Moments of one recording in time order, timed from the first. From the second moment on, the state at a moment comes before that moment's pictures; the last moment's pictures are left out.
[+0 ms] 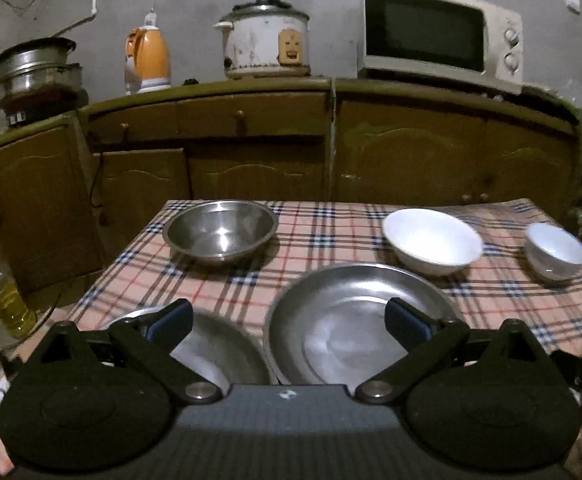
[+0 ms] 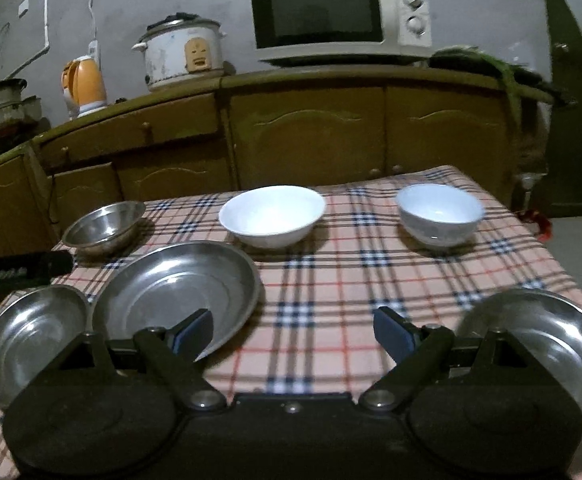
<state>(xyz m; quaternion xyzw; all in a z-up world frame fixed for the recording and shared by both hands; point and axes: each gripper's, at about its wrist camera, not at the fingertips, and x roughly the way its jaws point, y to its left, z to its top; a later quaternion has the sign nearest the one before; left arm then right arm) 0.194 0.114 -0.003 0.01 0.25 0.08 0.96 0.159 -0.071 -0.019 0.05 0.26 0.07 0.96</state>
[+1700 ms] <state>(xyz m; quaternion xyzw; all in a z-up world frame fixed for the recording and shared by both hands) 0.212 0.084 0.021 0.01 0.30 0.00 0.95 0.172 -0.119 0.014 0.11 0.28 0.11 0.95</state>
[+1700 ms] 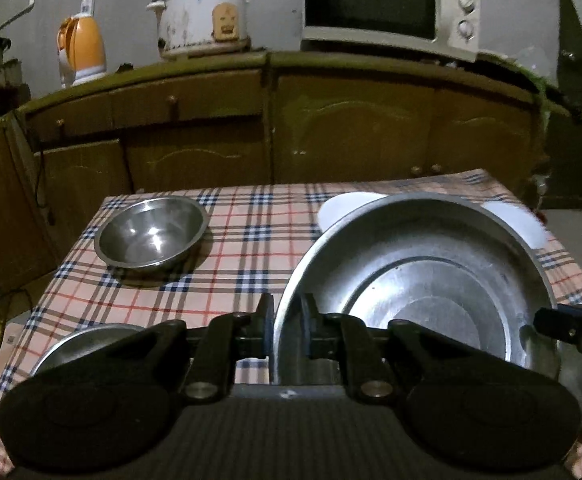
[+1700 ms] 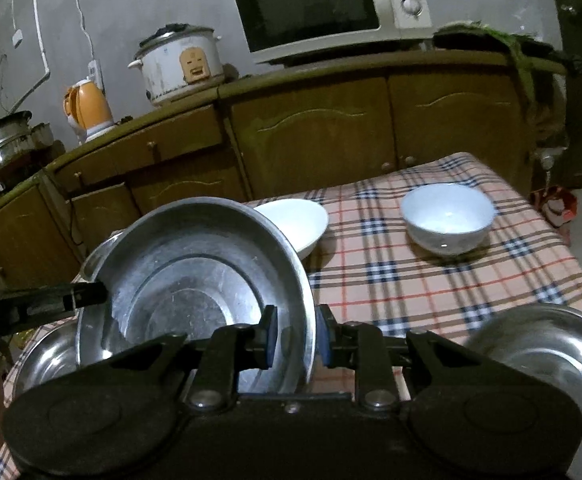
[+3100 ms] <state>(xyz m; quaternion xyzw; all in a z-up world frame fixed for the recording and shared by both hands) 0.113 0.026 -0.007 0.02 0.30 -0.02 0.95 0.063 -0.183 -0.002 0.11 0.27 0.06 0.95</state>
